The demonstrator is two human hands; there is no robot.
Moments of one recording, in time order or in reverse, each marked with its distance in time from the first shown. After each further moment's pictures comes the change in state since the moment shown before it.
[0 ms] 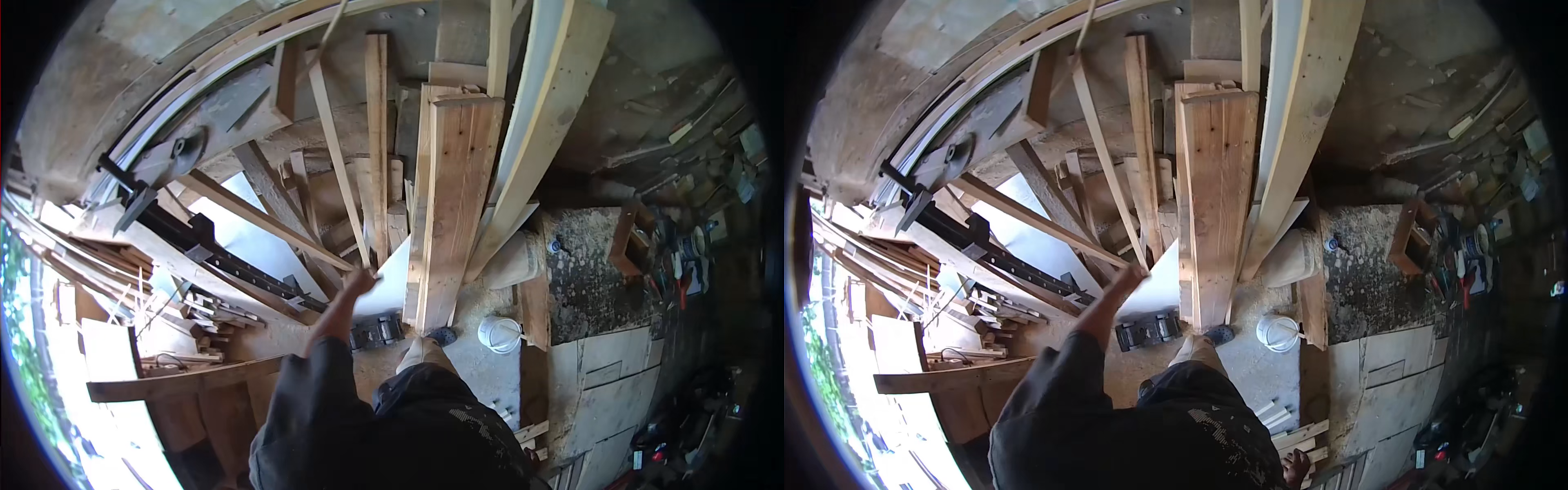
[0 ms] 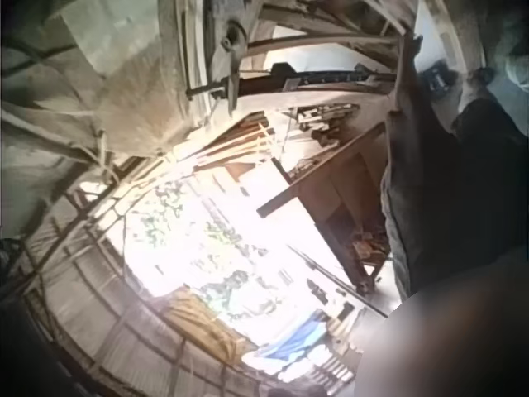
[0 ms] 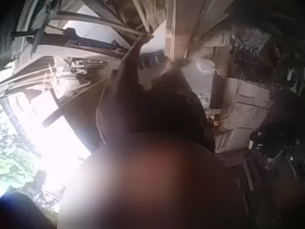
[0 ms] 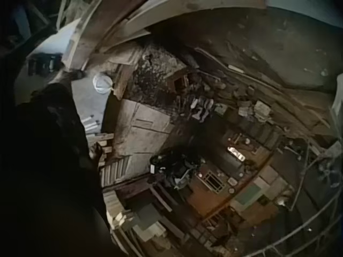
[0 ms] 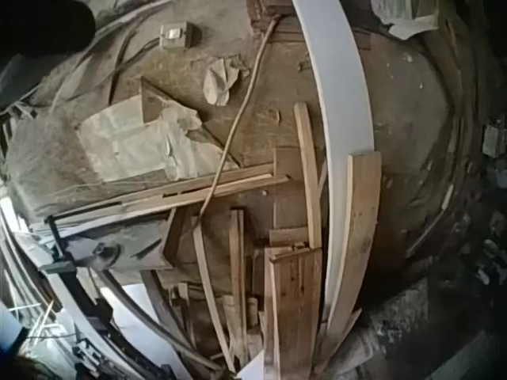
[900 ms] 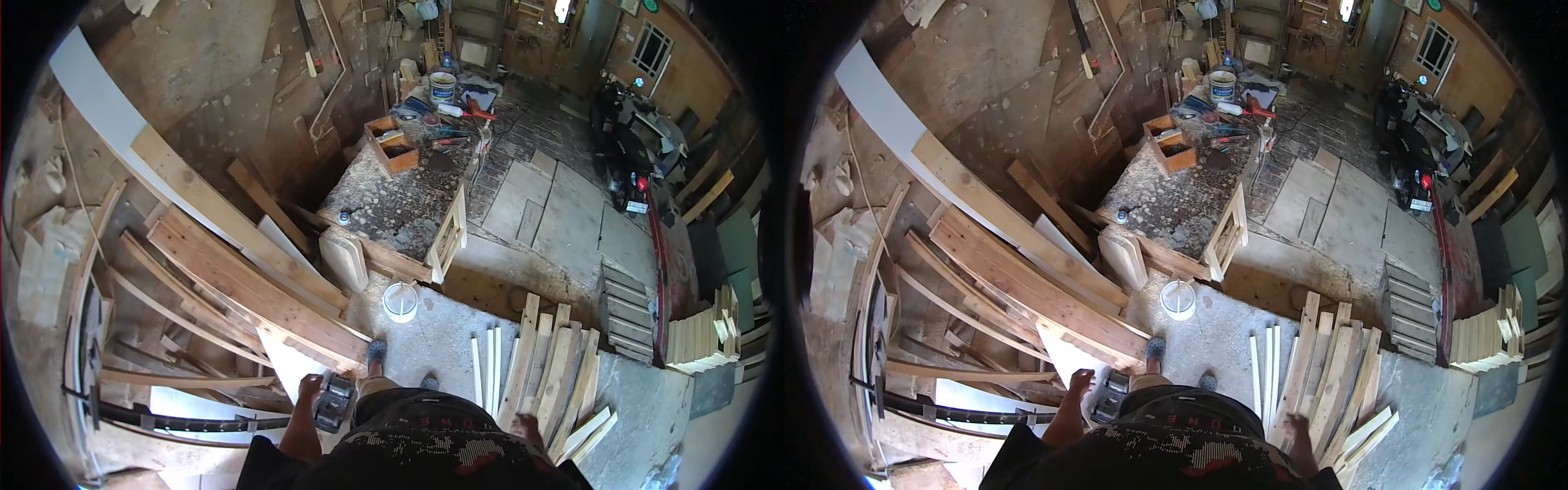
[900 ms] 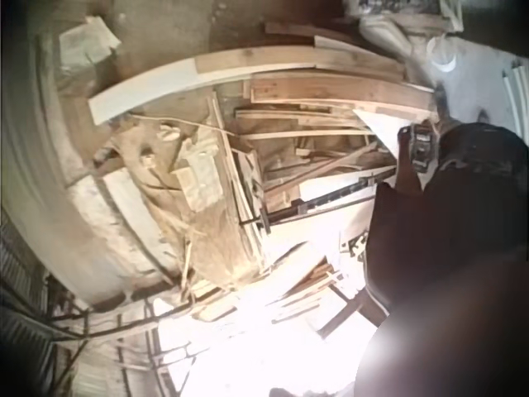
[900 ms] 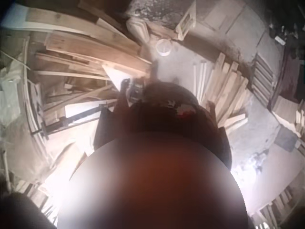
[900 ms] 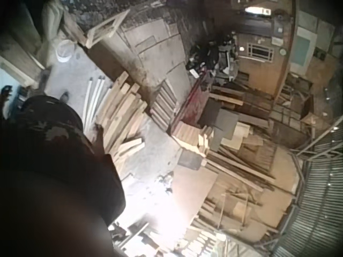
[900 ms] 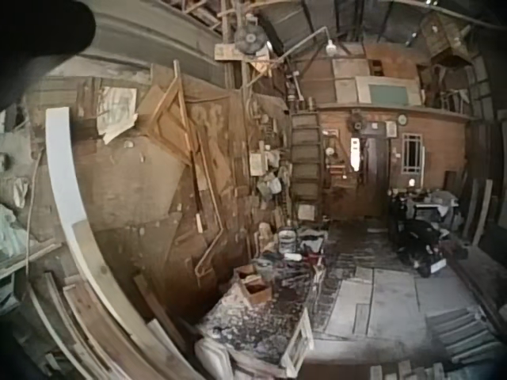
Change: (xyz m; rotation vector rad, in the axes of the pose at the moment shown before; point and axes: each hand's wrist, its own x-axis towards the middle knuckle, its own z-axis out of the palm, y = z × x) left_hand -0.212 0.138 0.079 -0.428 -0.530 -0.027; right_hand 0.004 0.468 -0.048 0.491 0.194 0.242
